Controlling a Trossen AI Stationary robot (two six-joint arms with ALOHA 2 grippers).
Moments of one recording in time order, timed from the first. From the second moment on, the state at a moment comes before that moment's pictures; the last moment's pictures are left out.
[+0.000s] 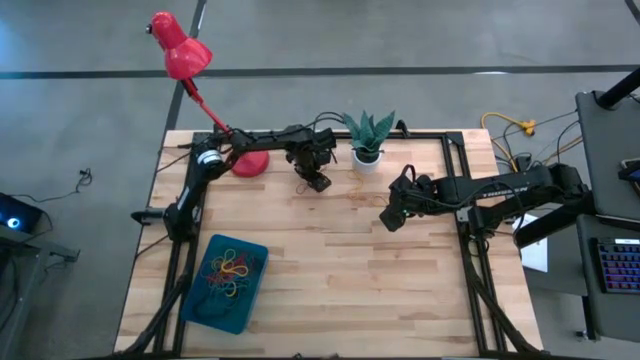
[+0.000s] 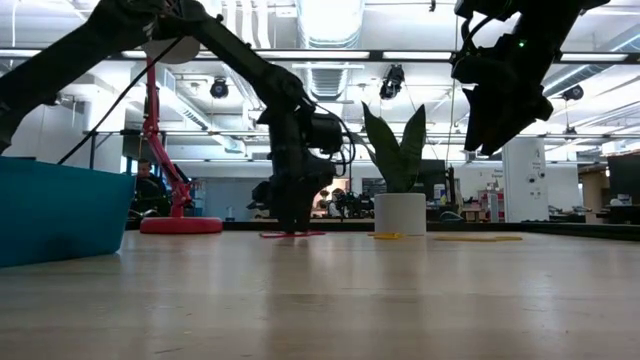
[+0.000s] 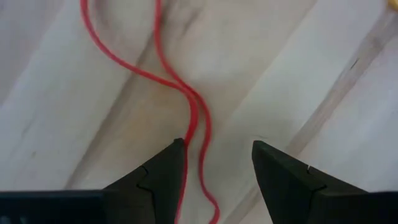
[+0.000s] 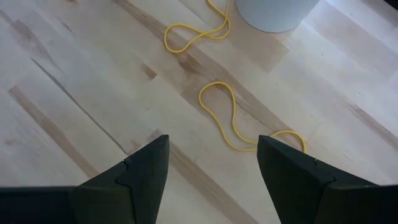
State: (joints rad) left arm 0.49 2.22 1.71 -0.94 0.23 -0.18; right arm 0.03 1.22 0.85 -0.81 0.39 0.81
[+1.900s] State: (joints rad) left arm 0.29 1.64 1.59 -1.49 0.14 -0.04; right arm 0.03 1.22 0.85 -0.81 0.39 0.80
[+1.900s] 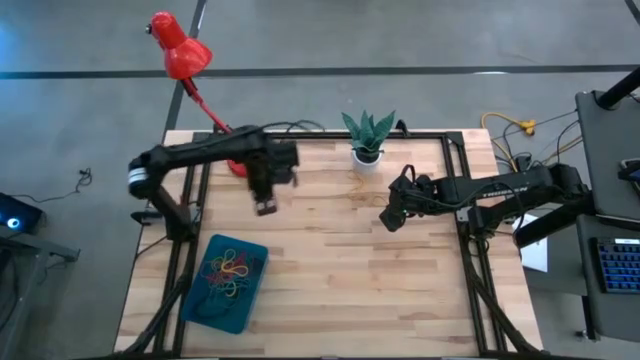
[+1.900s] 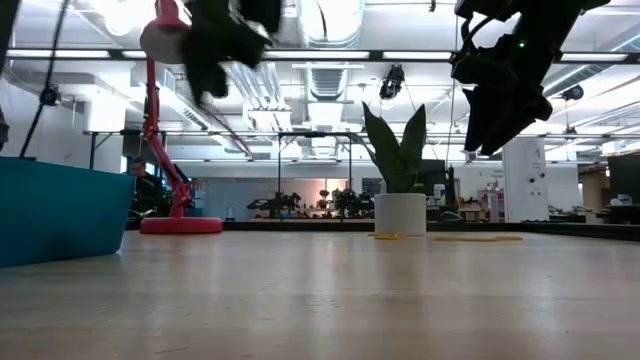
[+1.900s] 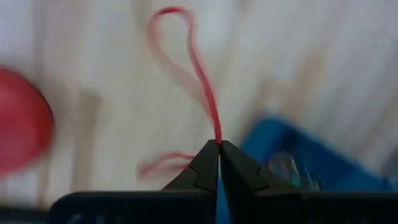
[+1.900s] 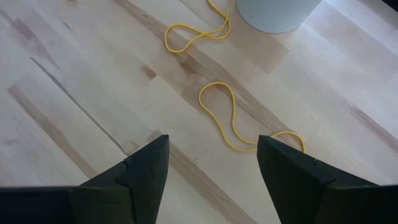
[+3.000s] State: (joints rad) left arm -0.49 1.19 0.79 -0.98 0.29 -0.84; right arm 0.02 1.22 0.85 -0.69 0.33 0.39
